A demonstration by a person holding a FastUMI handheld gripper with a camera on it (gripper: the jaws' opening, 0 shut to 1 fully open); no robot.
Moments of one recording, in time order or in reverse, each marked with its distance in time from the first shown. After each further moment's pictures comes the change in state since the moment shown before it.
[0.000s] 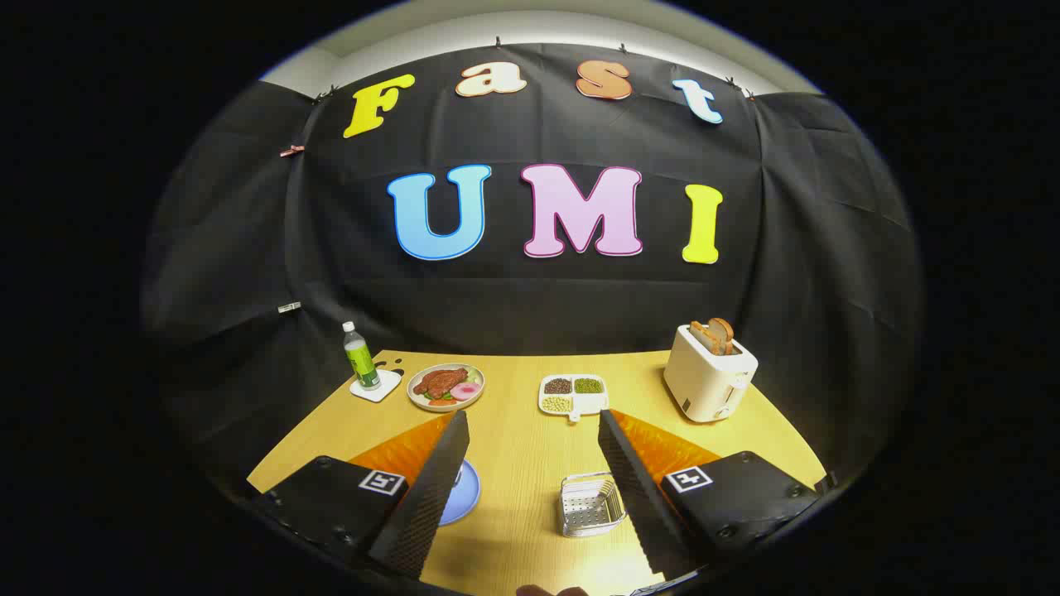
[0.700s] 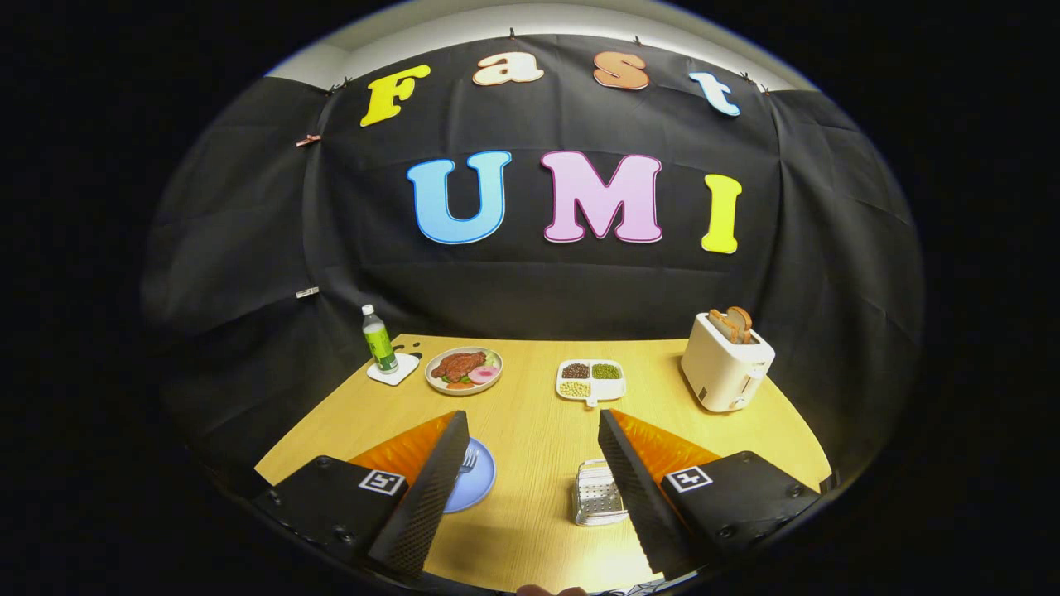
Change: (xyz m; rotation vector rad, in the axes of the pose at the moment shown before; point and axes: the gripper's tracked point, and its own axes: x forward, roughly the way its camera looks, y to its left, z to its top) arm -0.007 0.016 -0.018 -0.016 0.059 0.061
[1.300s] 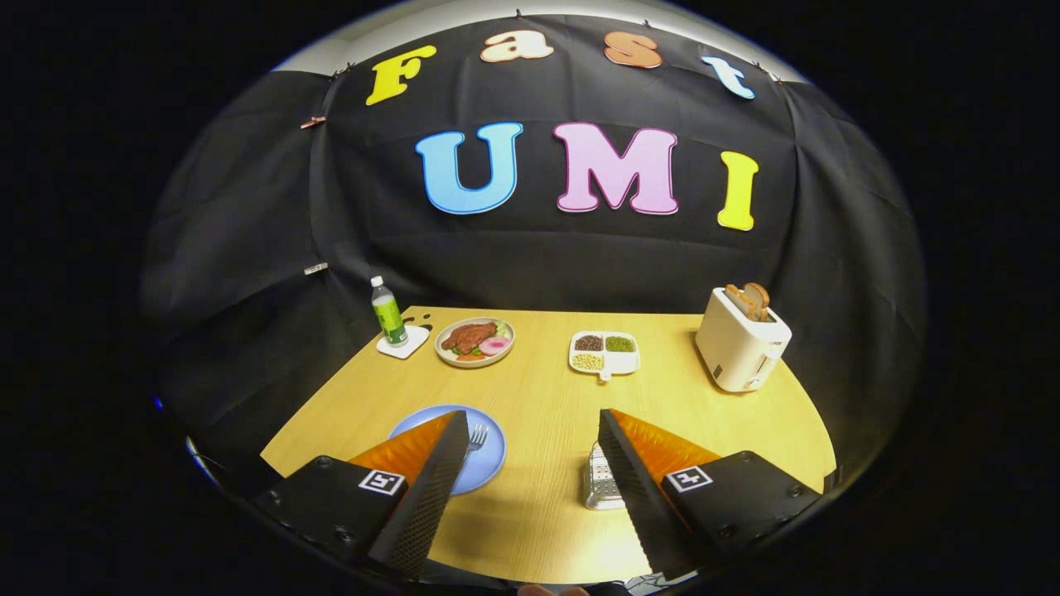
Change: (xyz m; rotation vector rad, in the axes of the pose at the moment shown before) arm 0.011 0.020 -0.031 -0.017 0.131 0.060
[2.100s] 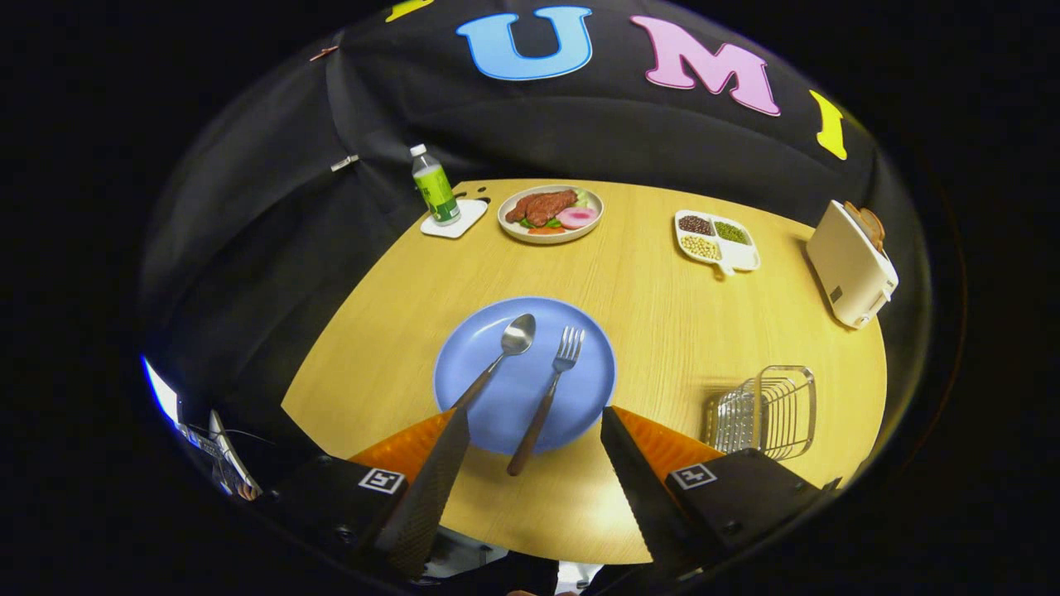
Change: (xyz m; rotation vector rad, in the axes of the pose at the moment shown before) arm 0.092 0.103 -0.119 -0.029 0.451 0.161
